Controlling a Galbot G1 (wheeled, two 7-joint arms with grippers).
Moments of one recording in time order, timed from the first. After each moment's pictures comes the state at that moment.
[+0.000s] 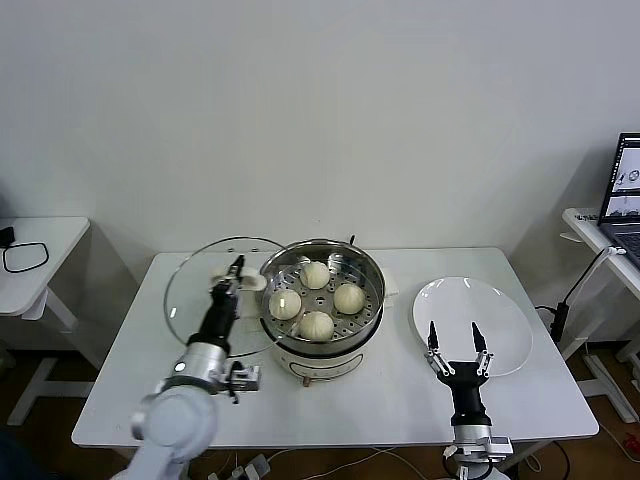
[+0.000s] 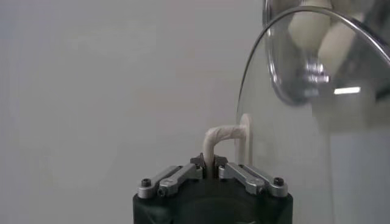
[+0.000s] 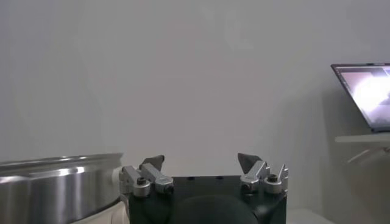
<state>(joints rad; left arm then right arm) 1.16 -1.21 -0.21 -2.10 1.39 0.33 0.25 -1.45 1.31 0.48 1.69 0.25 0.55 0.12</state>
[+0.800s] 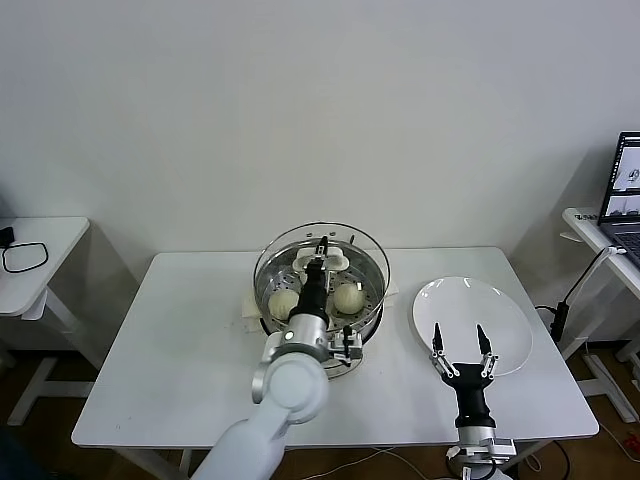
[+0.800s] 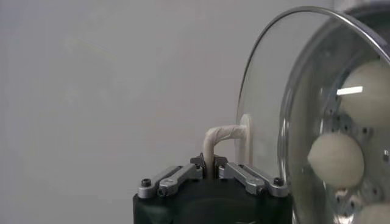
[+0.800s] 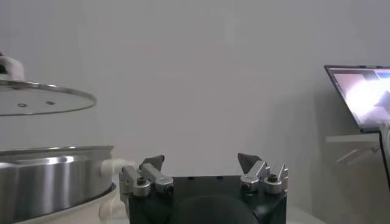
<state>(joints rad) 0.89 -1.46 0.11 -1.85 1.50 0.53 0.30 -1.45 1.32 0.50 1.68 0.24 0.56 0.11</state>
